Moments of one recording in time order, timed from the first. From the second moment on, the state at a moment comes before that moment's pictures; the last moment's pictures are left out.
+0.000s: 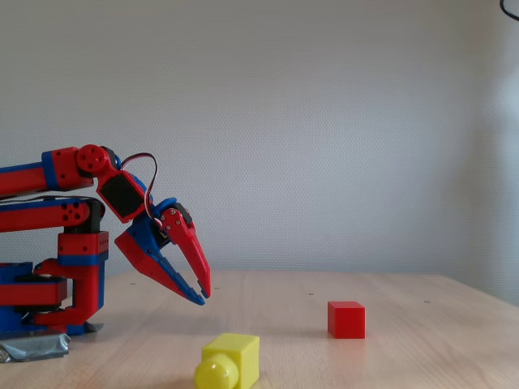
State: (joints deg) arm -1.6 188.3 174.6 58.5 5.6
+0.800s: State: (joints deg) arm -1.6 186.7 174.6 57.7 5.4
